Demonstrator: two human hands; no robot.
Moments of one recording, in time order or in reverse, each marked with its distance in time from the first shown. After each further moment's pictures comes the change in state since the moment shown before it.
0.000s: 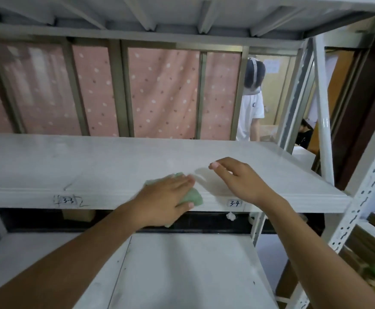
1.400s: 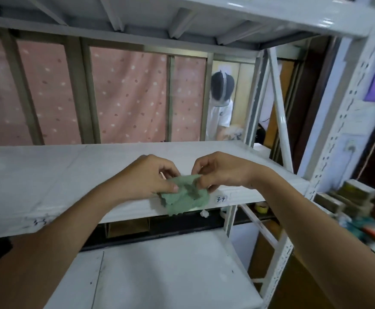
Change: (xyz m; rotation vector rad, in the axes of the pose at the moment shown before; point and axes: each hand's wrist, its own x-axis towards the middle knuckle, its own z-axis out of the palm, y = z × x) left_hand -0.002 -0.026 -0.071 -0.733 0.072 0.040; right_hand -0.003 -0.076 -0.022 0.215 -0.394 0.197
